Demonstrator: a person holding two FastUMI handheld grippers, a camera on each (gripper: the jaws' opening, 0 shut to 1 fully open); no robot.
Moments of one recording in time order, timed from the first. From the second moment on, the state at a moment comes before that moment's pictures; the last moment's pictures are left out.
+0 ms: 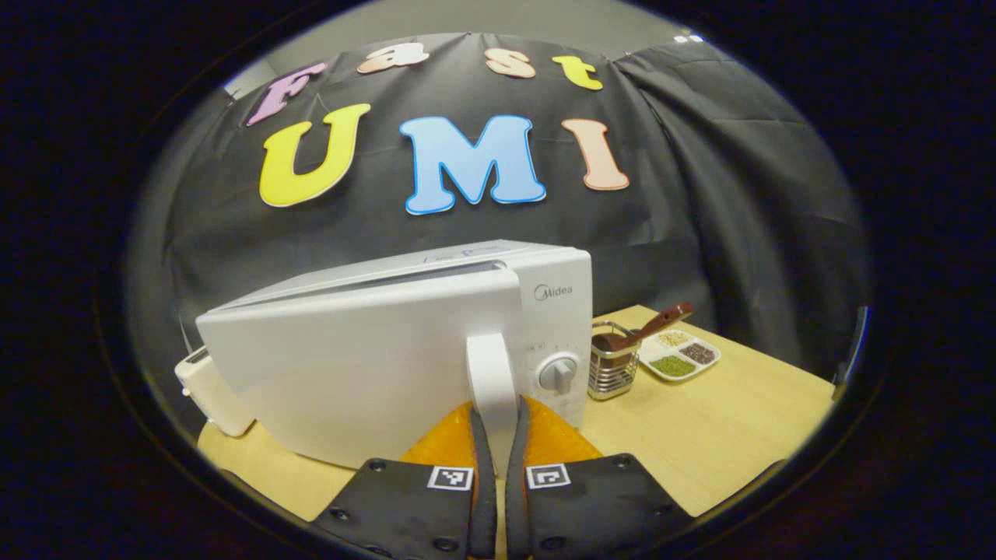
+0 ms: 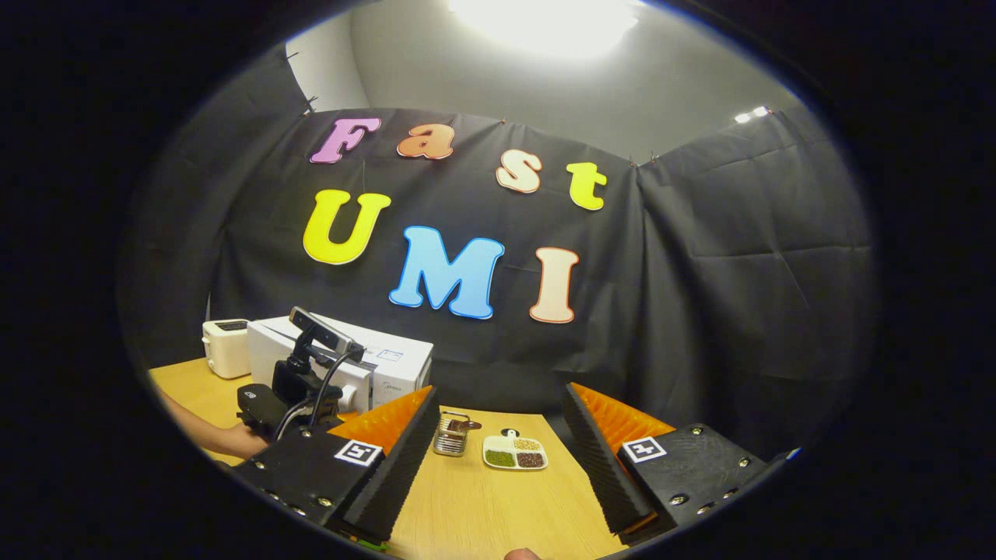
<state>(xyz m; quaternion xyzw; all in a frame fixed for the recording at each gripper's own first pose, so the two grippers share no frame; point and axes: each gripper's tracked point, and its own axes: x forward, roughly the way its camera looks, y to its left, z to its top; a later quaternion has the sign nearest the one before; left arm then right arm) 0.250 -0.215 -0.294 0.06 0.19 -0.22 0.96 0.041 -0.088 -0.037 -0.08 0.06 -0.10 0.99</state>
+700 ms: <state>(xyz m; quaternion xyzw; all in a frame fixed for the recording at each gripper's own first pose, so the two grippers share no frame) 0.134 -0.097 -0.278 0.06 0.23 -0.12 0.96 0.021 -0.040 -0.045 -0.02 0.05 0.06 1.00</state>
